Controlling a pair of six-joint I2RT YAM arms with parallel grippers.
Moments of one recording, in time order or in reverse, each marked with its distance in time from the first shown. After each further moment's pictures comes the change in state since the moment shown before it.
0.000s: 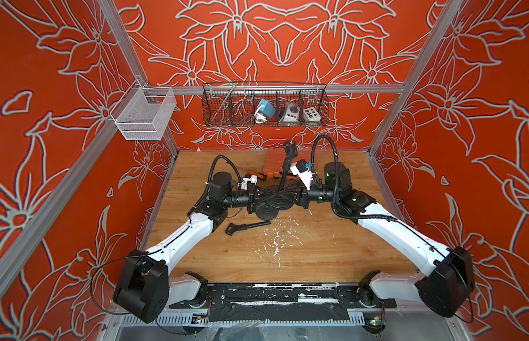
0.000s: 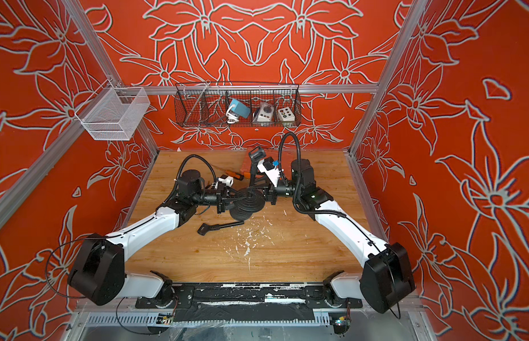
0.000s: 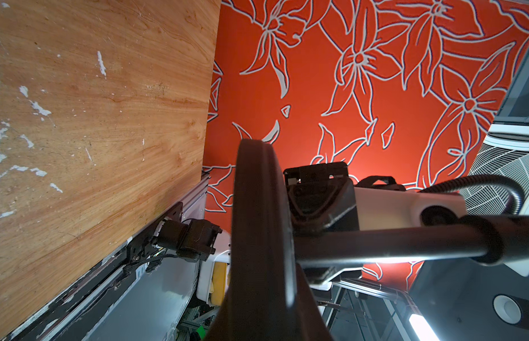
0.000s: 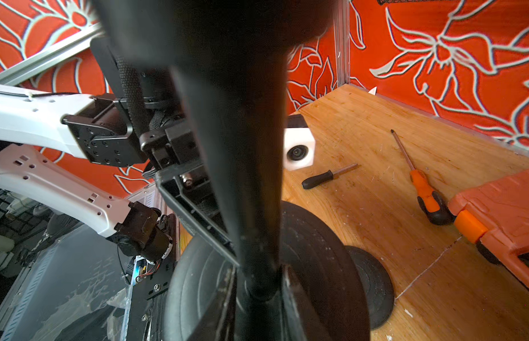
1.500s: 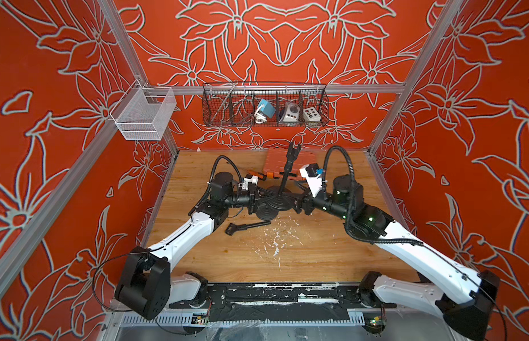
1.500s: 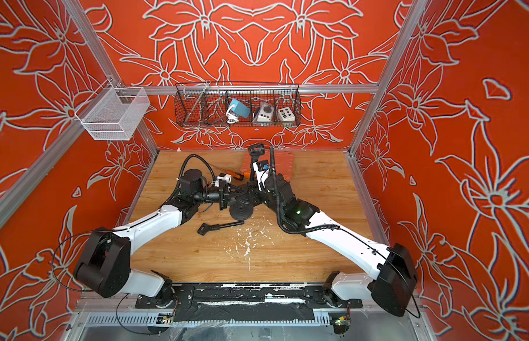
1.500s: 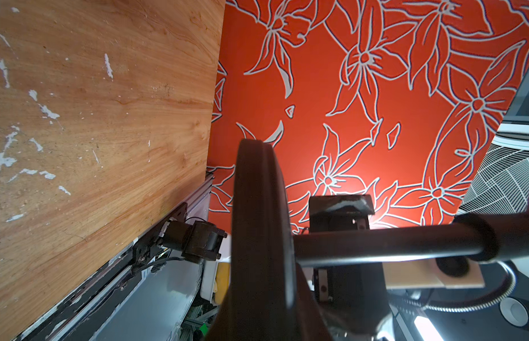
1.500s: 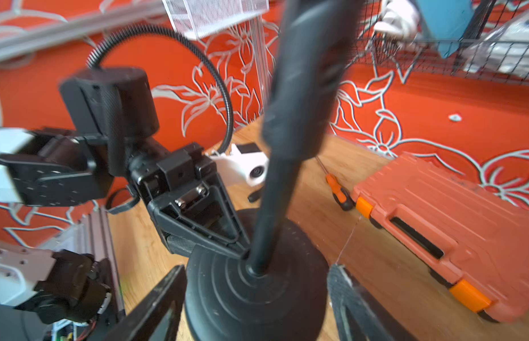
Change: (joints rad) left arm -0.002 0.023 0.000 0.000 0.010 0.024; right arm 0.109 -0.227 -0.058 -0.057 0.443 0.037
